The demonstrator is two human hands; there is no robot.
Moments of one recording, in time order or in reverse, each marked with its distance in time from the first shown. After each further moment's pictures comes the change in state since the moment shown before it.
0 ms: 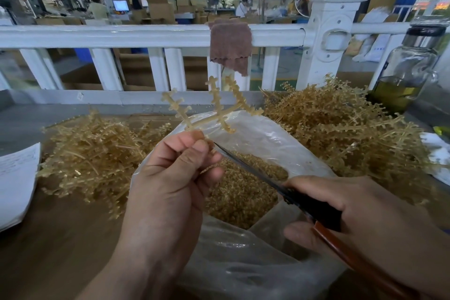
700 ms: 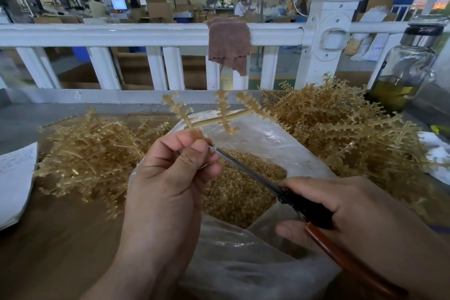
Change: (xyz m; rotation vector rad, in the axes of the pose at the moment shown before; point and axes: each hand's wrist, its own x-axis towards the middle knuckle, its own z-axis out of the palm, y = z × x) left_hand -0.003 -0.004 0.001 0.006 0.032 0.084; right_hand 0.004 0.011 0.016 0.008 0.165 -0.060
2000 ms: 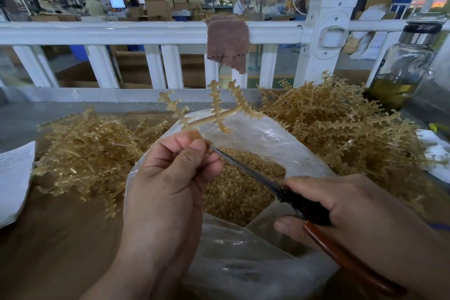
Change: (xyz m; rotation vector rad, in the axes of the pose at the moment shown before) left_hand 0.001 -0.006 0.002 -0.019 0.028 -0.023; right_hand 0.003 0.009 0.009 -0.015 0.037 -0.009
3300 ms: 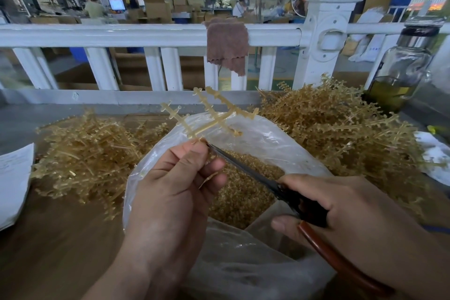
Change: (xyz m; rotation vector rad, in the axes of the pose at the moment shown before) left_hand 0.000 -0.001 -0.002 -0.062 0.013 -0.176; right_hand 0.000 -0.007 0.000 0.006 0.023 0.059
